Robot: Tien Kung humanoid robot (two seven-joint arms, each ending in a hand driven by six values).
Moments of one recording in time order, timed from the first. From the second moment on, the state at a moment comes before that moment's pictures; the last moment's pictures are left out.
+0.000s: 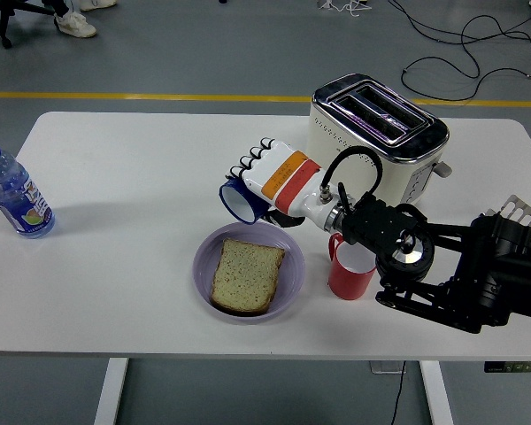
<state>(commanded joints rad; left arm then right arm) -0.04 0.03 -0.64 -0.18 0.73 0.05 0.16 1.13 -0.19 0.01 1.17 -2.11 -0.46 -0.25</state>
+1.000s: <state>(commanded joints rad) -0.03 0.03 -0.64 -0.18 0.75 0.05 0.17 0.93 -0.27 0.34 1.35 -1.58 -0.33 -0.17</state>
